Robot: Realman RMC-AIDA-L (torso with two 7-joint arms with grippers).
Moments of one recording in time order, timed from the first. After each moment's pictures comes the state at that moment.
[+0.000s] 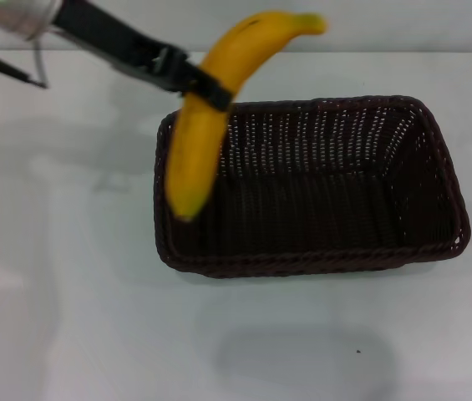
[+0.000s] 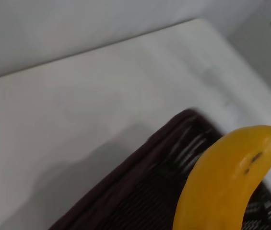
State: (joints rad) left arm -0.96 -2.00 0.87 1.08 -0.80 -1.79 0.56; right arm 0.42 2.01 -0.38 -0.36 2.08 1.21 -2.79
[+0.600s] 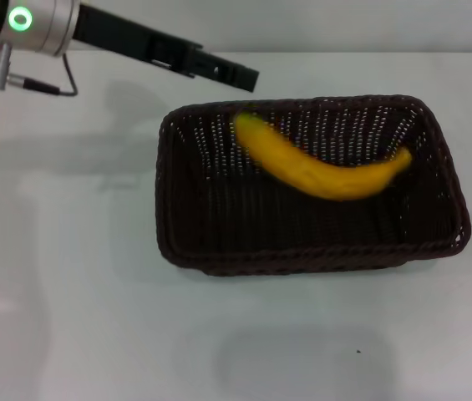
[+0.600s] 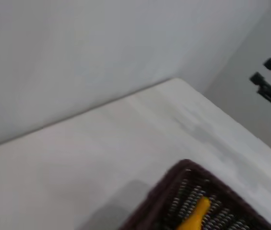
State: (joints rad) left arm -0.85 -2.04 0.87 1.04 -0.93 -1.61 0.77; right arm 0.39 2.01 -0.38 -0.37 2.08 1.24 -2.79
